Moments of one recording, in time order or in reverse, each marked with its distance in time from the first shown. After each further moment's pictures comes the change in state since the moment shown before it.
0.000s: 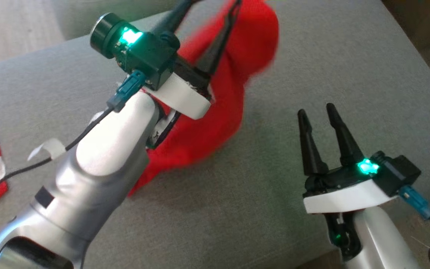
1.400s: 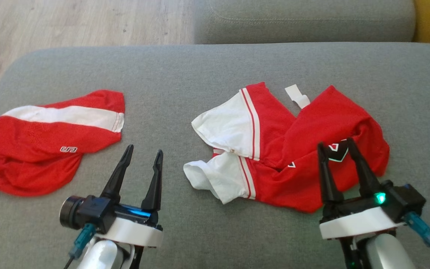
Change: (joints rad) left arm 0.758 0.030 0.288 -0.136 0.032 0.052 -0.105; right arm 0.132 0.001 -0.117 0.032 -0.121 0.000 0.000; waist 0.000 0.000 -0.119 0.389
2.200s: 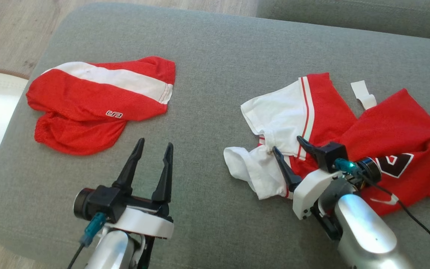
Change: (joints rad) left arm -0.040 -0.119 0.082 0.095 0.061 -0.105 0.000; right arm -0.333 -0.043 0.207 0.466 -0.112 0.000 0.218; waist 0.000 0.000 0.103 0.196
